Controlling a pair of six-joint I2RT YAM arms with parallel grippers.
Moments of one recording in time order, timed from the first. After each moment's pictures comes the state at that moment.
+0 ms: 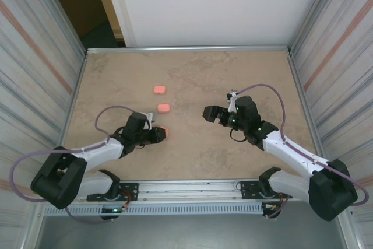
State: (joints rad) left arm -0.52 1.25 0.36 0.10 0.29 -0.60; right arm 0.54 1.08 0.57 -0.03 -0.24 0.73
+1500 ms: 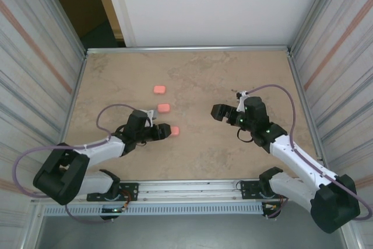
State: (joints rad) left arm -0.52 1.26 0.38 0.16 0.29 -0.63; right arm 0.45 0.95 0.58 -0.16 -0.20 0.68
